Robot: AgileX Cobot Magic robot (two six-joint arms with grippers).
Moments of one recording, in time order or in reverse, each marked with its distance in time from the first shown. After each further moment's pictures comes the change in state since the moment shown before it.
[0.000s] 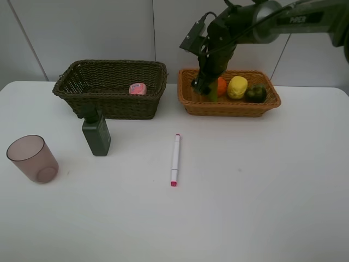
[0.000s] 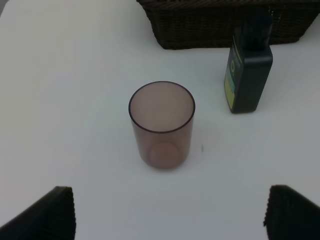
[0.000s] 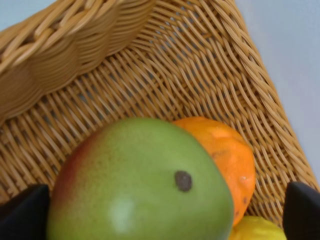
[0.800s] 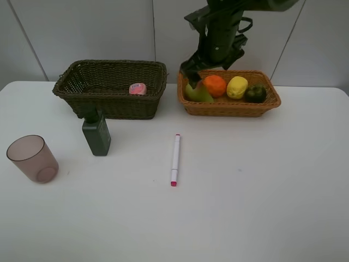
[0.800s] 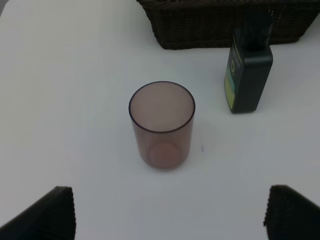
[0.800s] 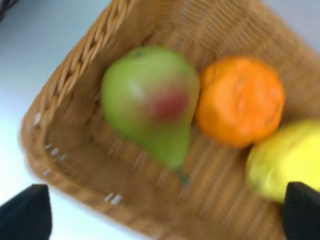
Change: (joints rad) left arm 0.000 0.000 0.000 0.000 0.000 0.000; right arm 0.080 -0.146 0.000 0.163 0.313 0.405
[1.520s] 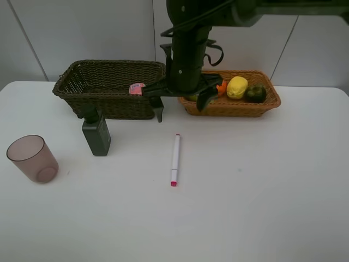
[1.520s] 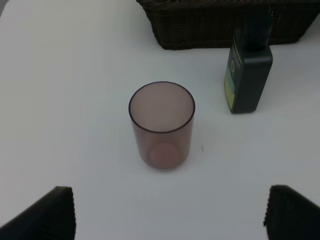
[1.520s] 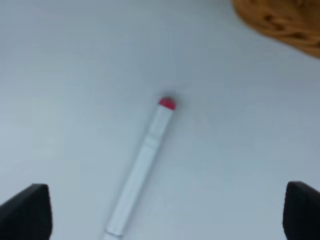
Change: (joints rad) left arm 0.000 0.000 0.000 0.000 0.000 0.000; right arm 0.156 0.050 0.000 0.270 0.185 0.225
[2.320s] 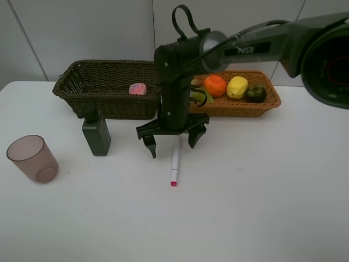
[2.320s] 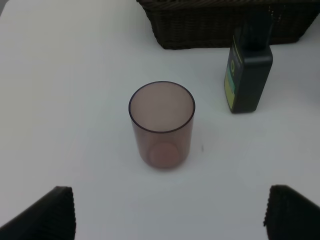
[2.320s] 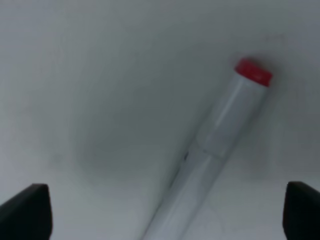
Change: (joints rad) left arm 0.000 0.000 0.000 0.000 0.000 0.000; right arm 0.012 0.168 0.043 0.068 -0.076 0.000
